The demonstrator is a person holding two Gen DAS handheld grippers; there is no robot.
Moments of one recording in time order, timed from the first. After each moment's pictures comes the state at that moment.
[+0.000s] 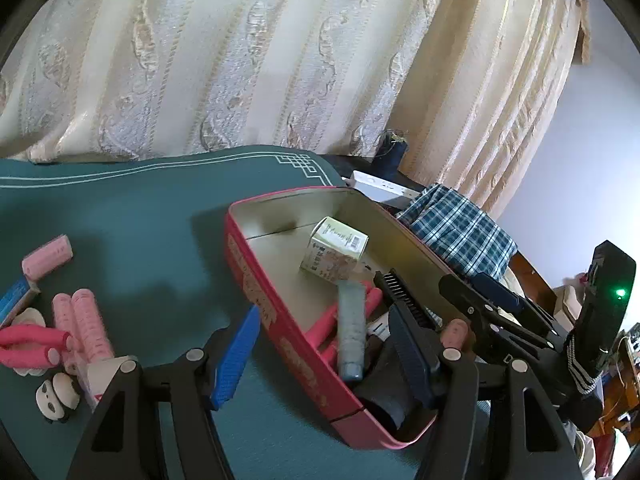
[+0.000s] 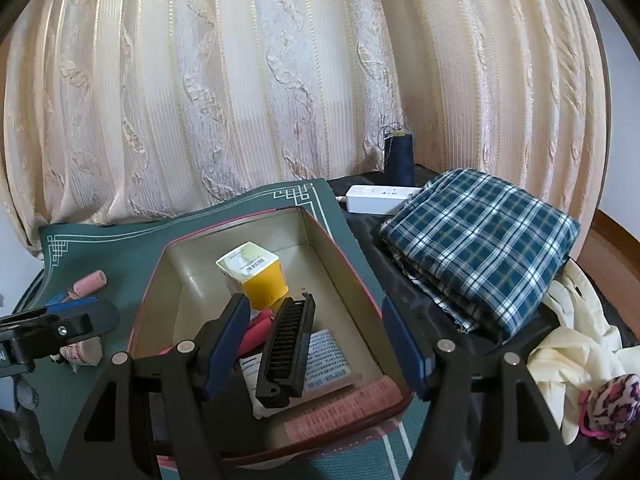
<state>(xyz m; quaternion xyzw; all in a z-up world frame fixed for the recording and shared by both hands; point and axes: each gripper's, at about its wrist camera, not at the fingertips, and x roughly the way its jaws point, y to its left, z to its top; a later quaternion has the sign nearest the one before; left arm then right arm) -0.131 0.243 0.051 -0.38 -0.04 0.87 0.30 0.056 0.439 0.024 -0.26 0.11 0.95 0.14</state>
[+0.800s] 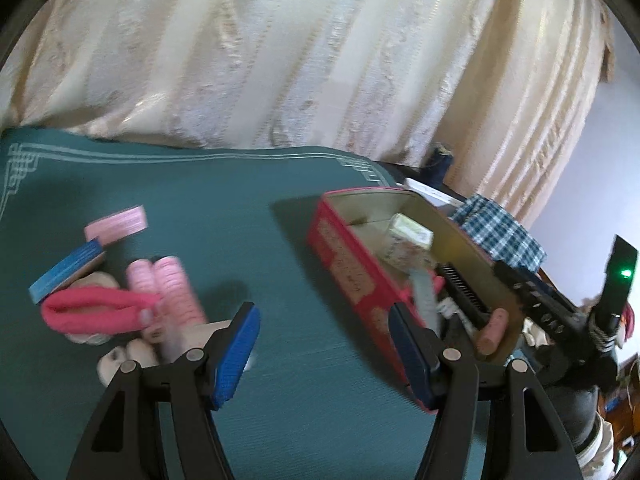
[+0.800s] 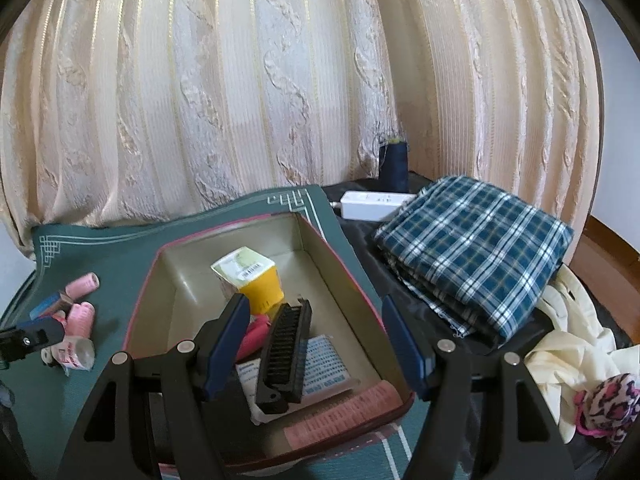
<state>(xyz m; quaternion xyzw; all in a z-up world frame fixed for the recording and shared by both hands) -0.127 0.163 0.039 -0.38 -0.06 0.89 0.24 0.056 0.434 0.027 -0.24 0.11 0.95 0.16</state>
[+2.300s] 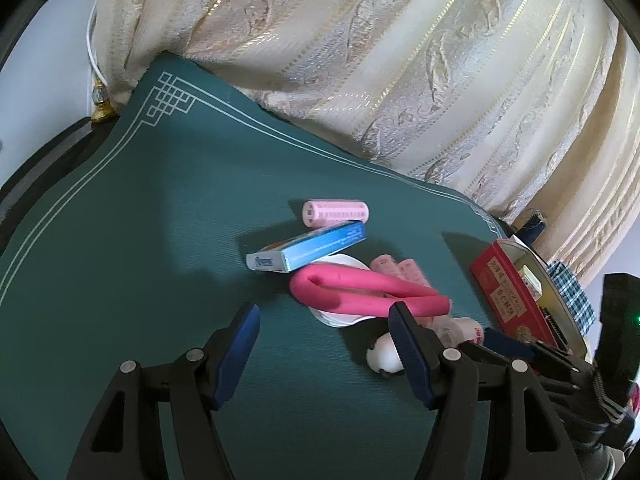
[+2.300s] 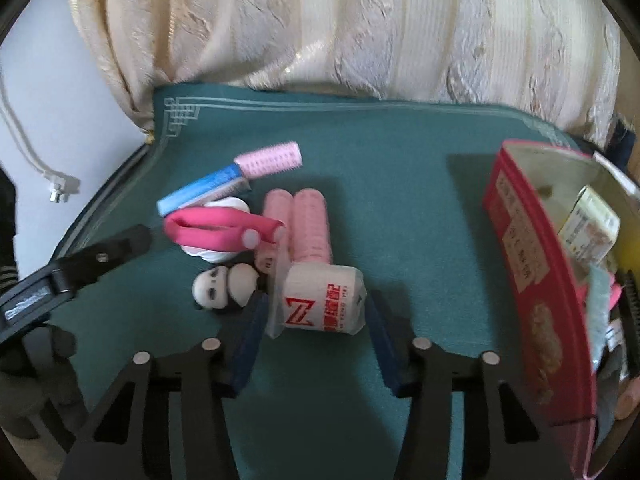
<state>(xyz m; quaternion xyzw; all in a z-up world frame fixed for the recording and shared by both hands) -0.136 -0.018 0.013 -0.37 -0.14 0.91 0.11 -0.047 0.215 -0.008 -0.42 0.06 0.90 -0.08</state>
